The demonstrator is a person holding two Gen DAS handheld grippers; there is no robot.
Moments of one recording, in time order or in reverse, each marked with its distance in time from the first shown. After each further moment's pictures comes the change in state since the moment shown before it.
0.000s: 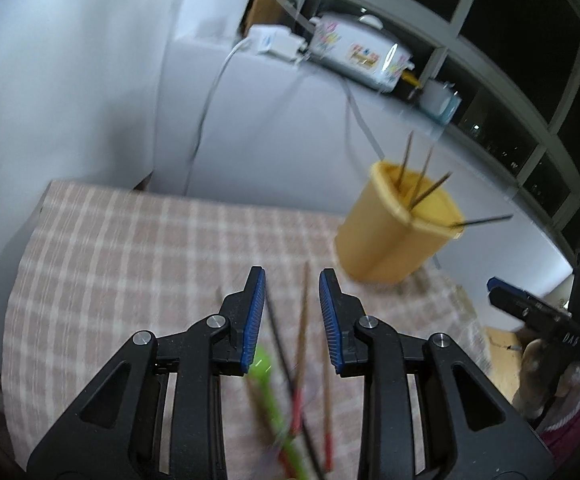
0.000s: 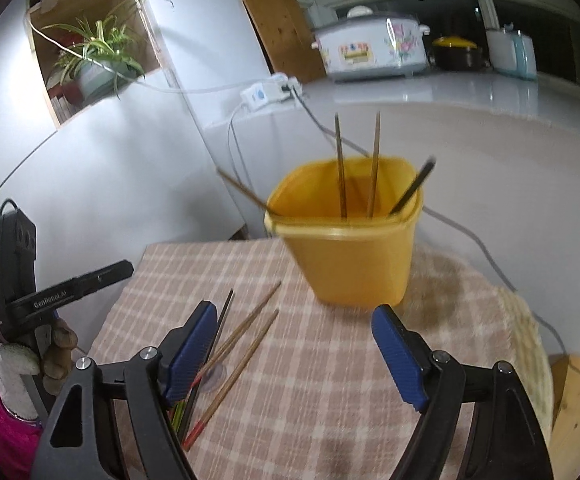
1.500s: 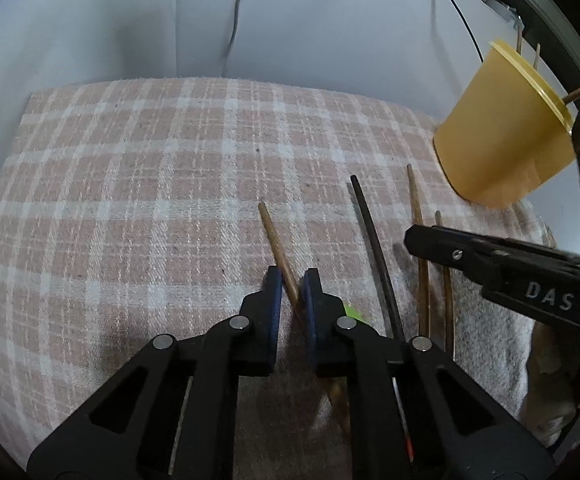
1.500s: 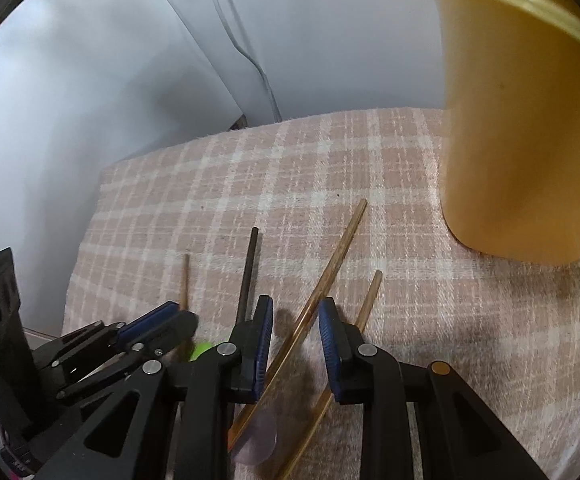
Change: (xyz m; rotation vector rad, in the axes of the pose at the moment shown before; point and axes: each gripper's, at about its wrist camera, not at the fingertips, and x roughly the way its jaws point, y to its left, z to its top) left arm 0.146 0.034 -0.050 0.065 0.351 0.229; right arm 0.213 0.072 -0.009 0.078 0.402 -0.034
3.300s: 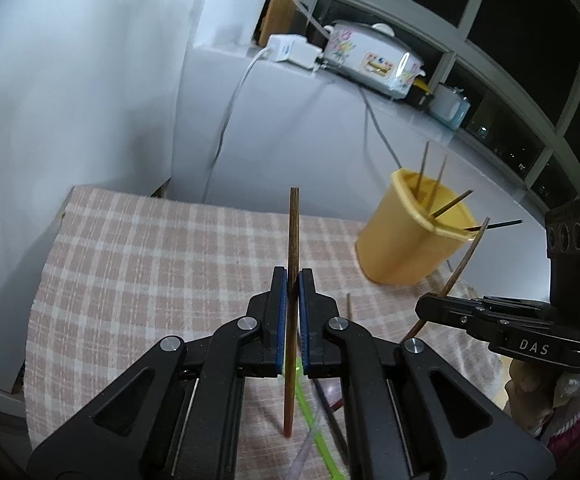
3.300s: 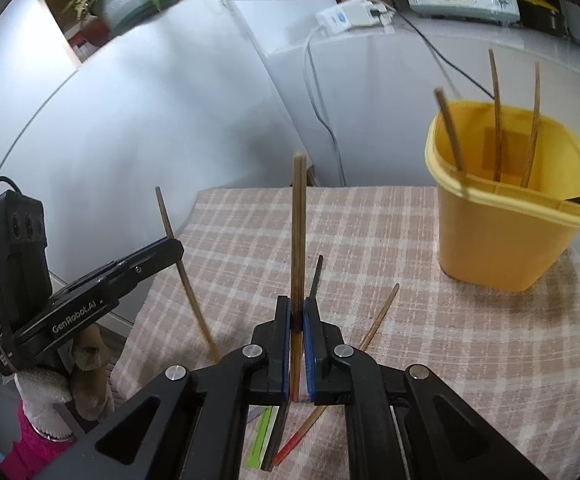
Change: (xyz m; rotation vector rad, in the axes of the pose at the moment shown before) left arm -0.227 0.050 0.002 0.004 -0.302 -0.102; right arm -0.138 0.019 -0.038 -0.153 -0.174 0.165
